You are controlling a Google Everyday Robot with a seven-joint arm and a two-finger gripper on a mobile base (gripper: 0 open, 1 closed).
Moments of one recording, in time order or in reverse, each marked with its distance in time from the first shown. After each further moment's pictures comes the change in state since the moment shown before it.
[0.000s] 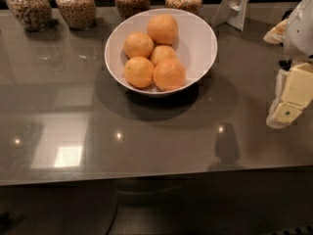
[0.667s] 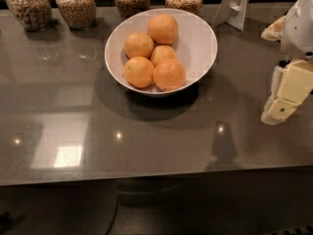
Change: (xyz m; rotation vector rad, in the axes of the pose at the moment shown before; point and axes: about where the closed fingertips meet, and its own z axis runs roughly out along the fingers) arm -0.009 -0.004 0.000 0.012 -0.034 0.006
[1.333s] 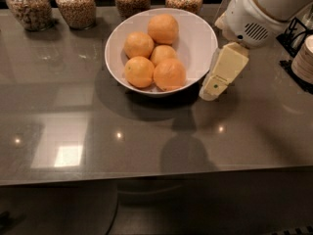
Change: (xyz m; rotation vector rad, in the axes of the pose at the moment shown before) arm -0.090 -0.030 0.032 0.005 -0.179 0.049
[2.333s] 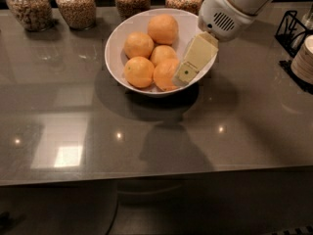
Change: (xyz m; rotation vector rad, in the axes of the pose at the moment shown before) arm -0.039 -0.013 0.027 -0.050 -0.039 0.137
